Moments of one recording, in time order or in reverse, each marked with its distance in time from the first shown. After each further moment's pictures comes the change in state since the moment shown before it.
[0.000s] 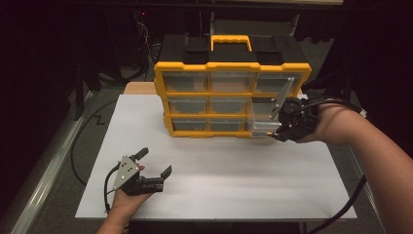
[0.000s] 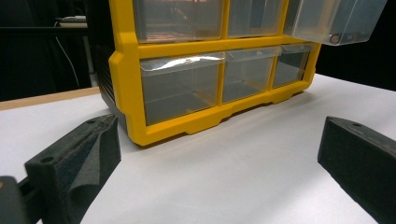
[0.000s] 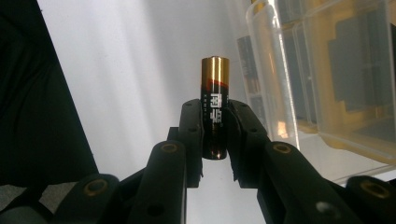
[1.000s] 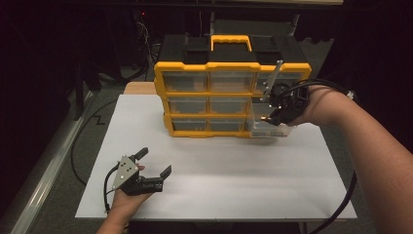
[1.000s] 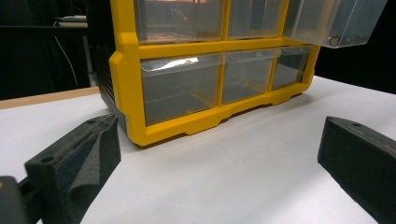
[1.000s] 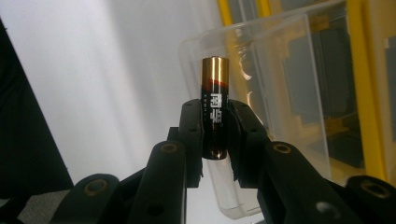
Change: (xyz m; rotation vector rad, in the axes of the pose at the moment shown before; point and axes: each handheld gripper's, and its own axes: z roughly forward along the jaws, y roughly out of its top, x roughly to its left) left arm 0.001 0.000 0.000 -0.007 -0.003 -0.010; right arm -0.035 0.024 0.000 0.015 -0.031 0.017
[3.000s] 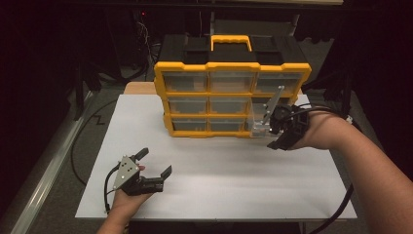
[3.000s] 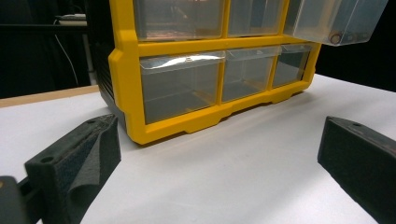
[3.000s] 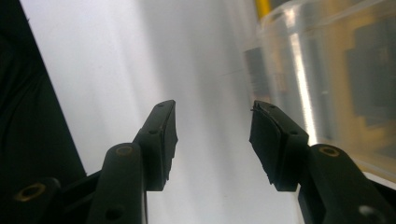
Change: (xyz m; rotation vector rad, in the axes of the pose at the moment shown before) left arm -0.001 -0.001 0.001 0.006 0.003 0.002; right arm 0.040 -0.017 0.025 -0.030 0.026 -0.005
